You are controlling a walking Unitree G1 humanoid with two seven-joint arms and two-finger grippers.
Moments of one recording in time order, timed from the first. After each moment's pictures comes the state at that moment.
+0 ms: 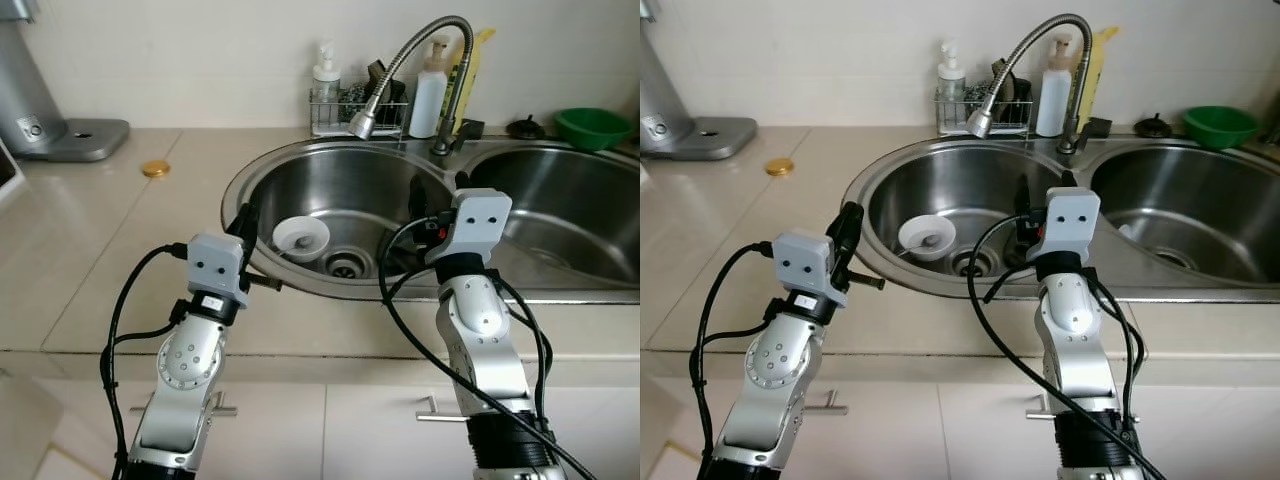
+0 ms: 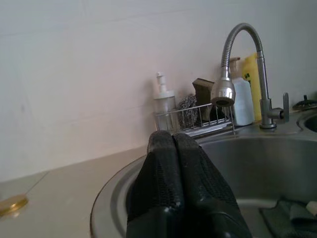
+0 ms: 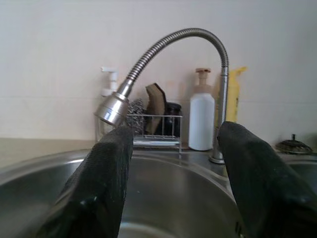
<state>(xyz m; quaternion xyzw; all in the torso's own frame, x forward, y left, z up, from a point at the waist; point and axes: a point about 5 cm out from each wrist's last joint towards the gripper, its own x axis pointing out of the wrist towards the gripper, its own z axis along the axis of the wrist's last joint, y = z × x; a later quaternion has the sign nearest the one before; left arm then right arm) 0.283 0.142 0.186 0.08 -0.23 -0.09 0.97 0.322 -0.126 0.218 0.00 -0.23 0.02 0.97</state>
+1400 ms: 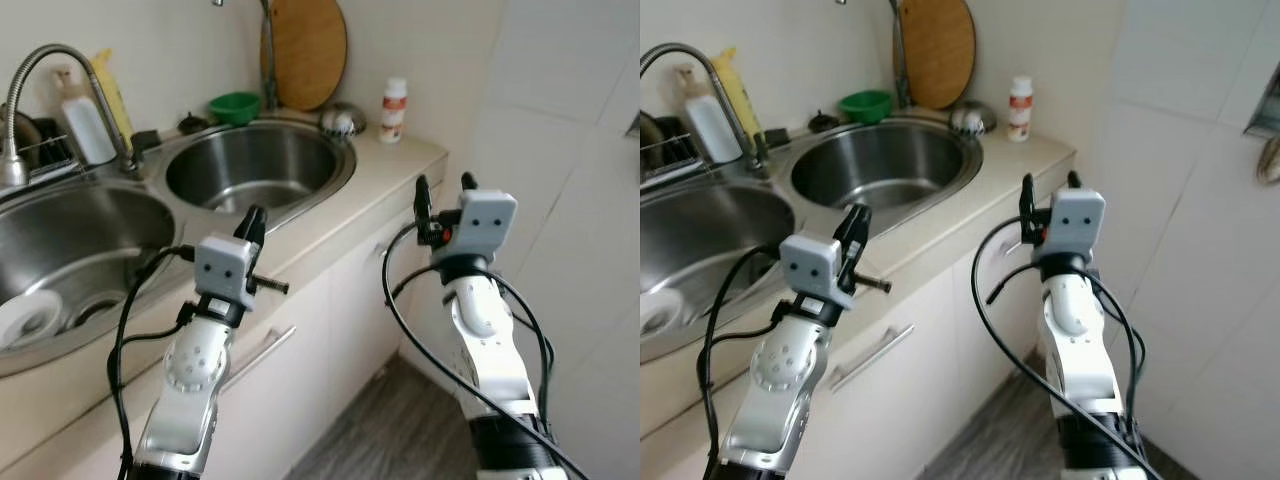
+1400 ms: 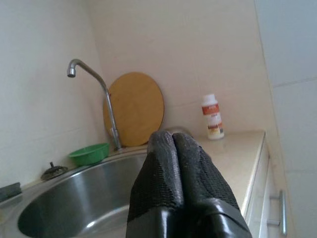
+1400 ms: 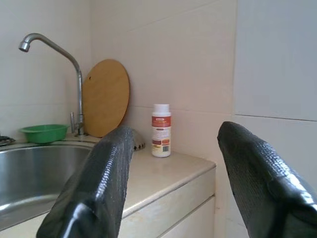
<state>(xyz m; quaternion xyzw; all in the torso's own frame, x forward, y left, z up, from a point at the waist) 0.282 0.134 0.183 0.08 -0.23 -0.11 0.96 0.321 -0.138 0.215 -0.01 -0.23 0.00 0.97</state>
